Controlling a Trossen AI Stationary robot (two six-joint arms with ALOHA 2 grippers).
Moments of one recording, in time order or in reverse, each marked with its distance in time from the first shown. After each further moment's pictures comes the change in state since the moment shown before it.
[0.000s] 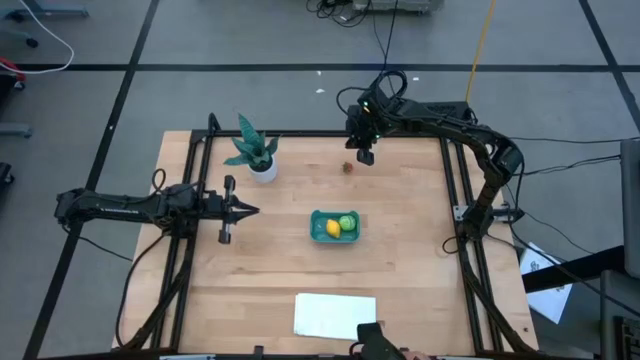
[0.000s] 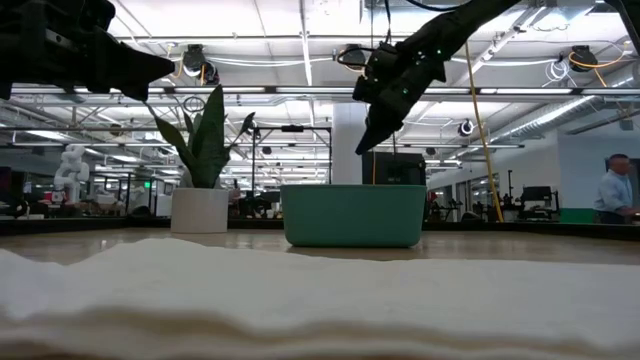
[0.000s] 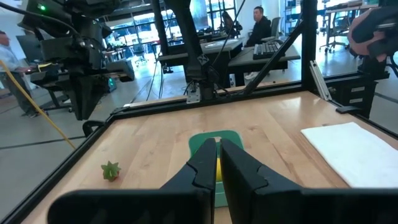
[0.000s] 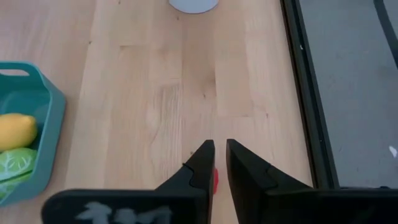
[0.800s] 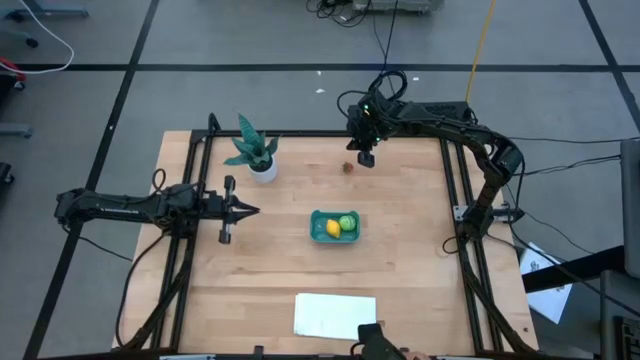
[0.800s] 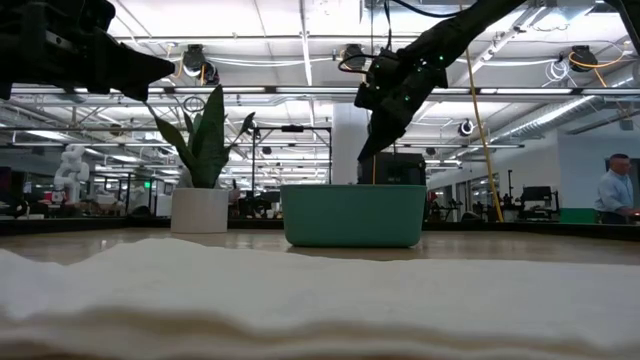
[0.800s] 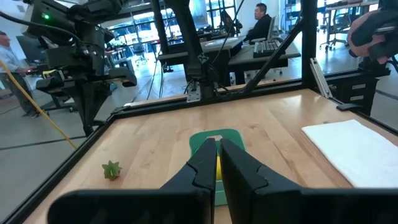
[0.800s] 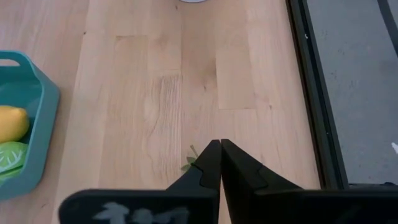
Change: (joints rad) left arm 0.000 0.000 0.000 -0.005 -0.001 0.010; right arm -0.001 0.000 -0.052 0.042 0.003 -0.003
